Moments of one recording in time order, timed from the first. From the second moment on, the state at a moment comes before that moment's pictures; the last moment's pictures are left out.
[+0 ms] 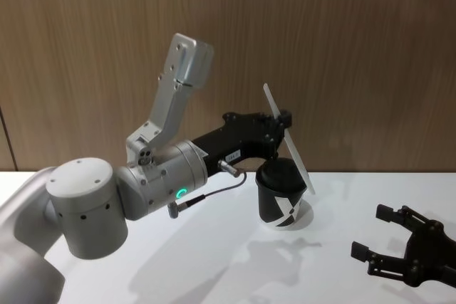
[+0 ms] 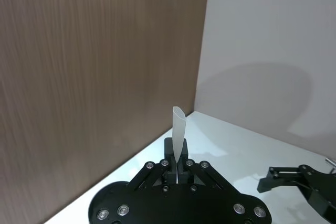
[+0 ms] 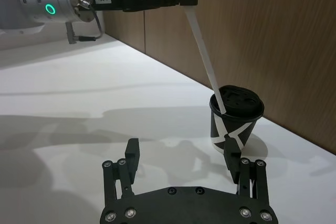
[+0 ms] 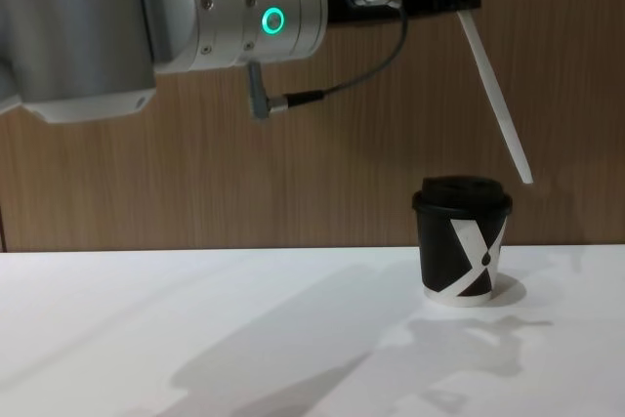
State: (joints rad) left arm -0.66 0.27 0.63 -1.50 -0.69 0.25 -0.32; right arm 0.01 0.69 -0.03 -1.77 0.57 0.21 0.77
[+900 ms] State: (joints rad) left arm -0.73 0.24 0.66 -1.44 -0.58 0.25 -0.29; right arm 0.01 0.69 -0.03 -1.77 0.57 0.21 0.77
